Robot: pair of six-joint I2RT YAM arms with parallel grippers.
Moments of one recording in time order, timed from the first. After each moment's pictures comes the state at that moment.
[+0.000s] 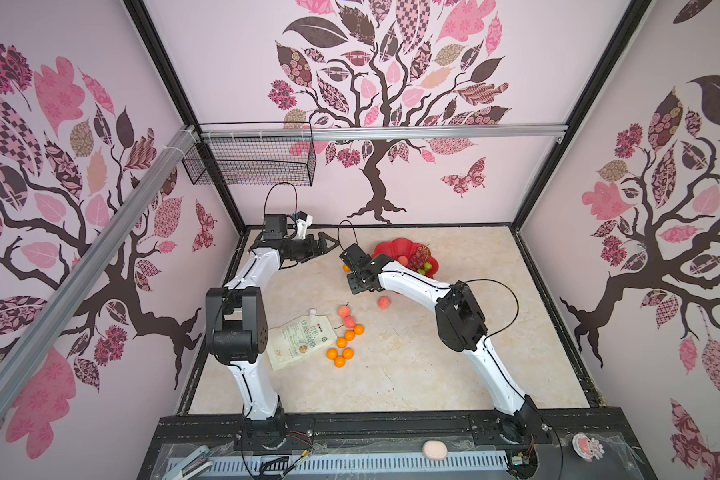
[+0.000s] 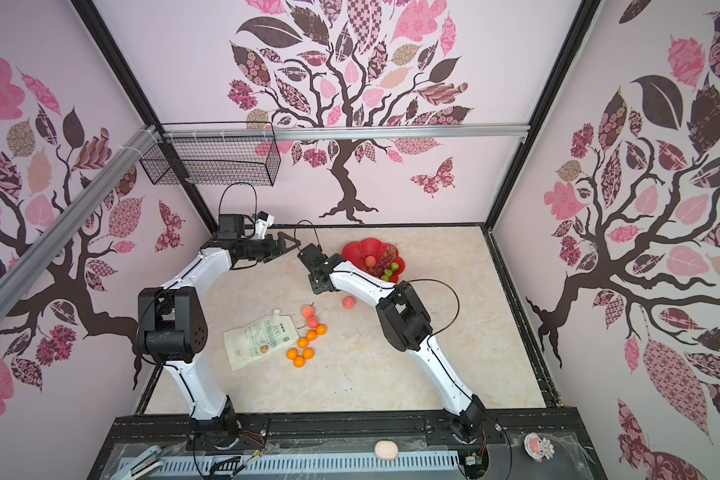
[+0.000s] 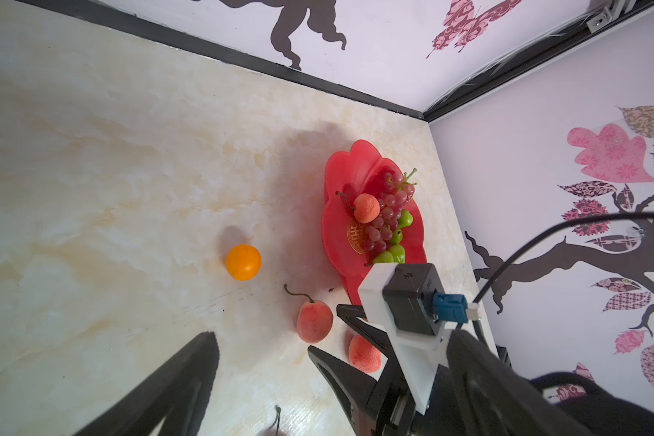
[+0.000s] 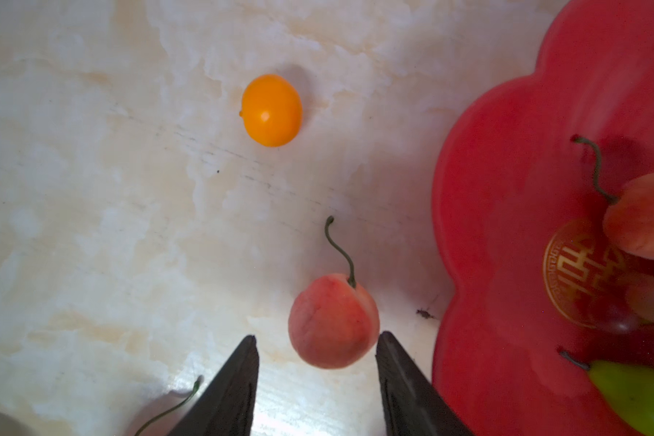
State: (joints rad) left arm 0.01 1.89 1.50 -0.38 0.82 -0.27; right arm 0.79 2.42 2.15 -0.77 0.28 0.37
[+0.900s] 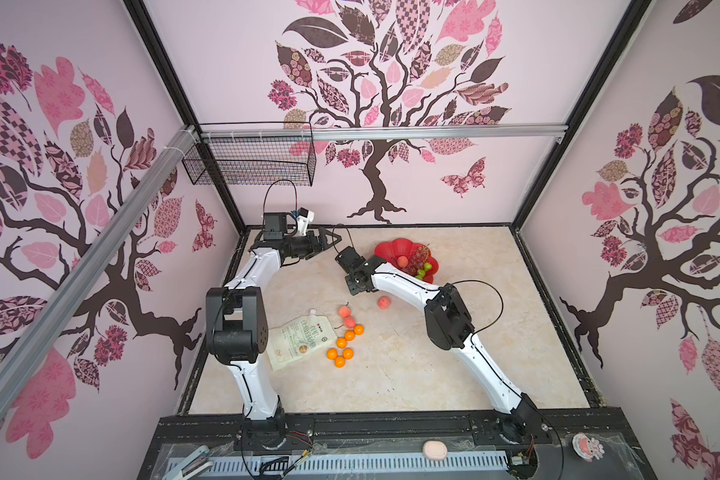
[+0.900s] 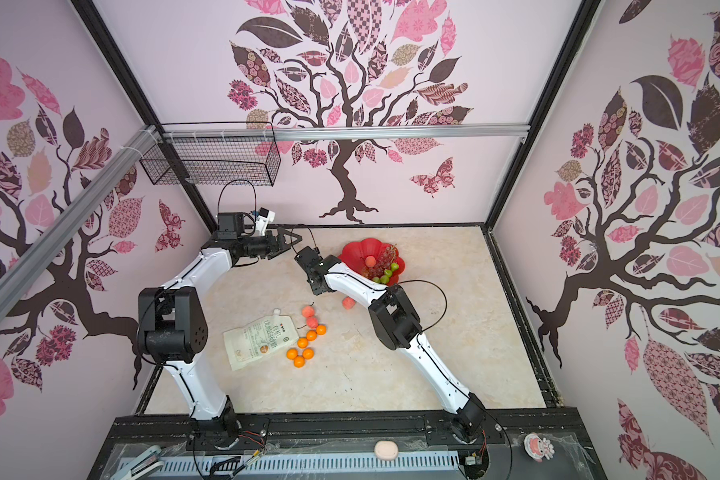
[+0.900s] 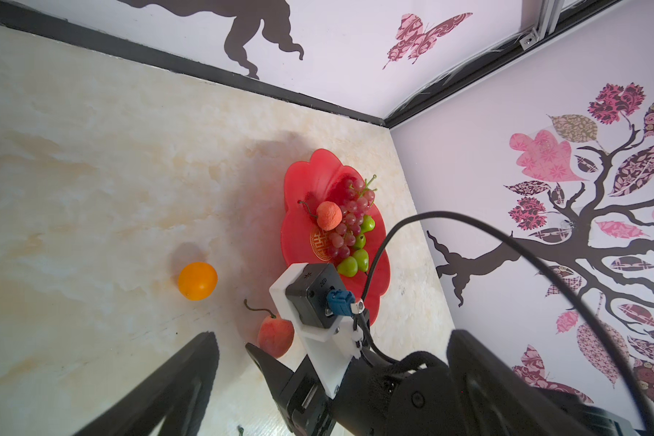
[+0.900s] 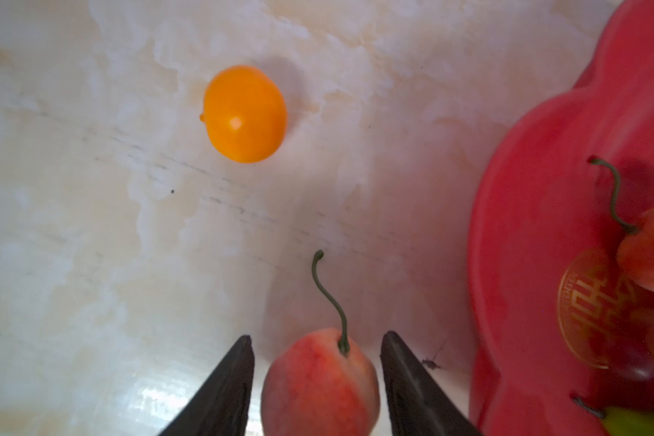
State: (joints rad) left arm 0.01 1.90 1.50 -0.30 0.92 -0.34; right arm 0.79 2.58 2.32 -0.85 0.34 0.33
